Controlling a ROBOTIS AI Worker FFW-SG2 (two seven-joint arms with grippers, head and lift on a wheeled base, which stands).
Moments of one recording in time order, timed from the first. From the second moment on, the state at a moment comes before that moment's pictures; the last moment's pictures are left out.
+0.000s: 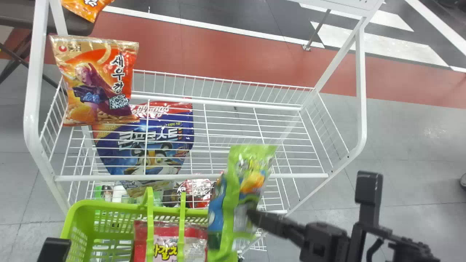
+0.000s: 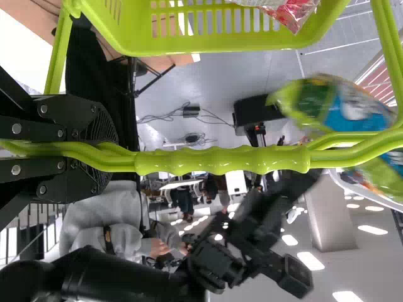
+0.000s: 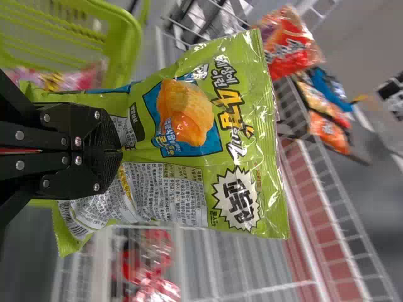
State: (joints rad) left arm 0.55 0.08 -0.06 -2.29 0.35 1.56 -1.06; right arm 0.64 -0.02 -0.49 -2.60 -0.50 1.40 0.58
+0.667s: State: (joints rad) left arm 0.56 0.08 -0.07 -2.31 0.35 1.56 -1.07; right arm 0.73 -0.02 -0.32 -2.48 -0.55 1.56 0.63
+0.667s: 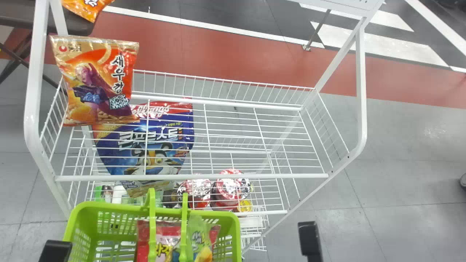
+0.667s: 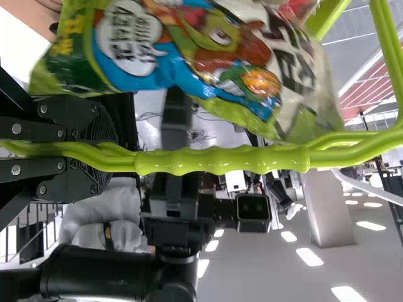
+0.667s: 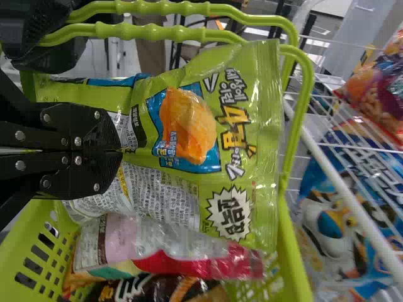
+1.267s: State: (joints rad) left arm 0.58 0.07 -0.09 -2.32 0.34 1.56 -1.06; right arm 0.74 -0.06 -0.19 -2.41 -0.38 1.47 0.53
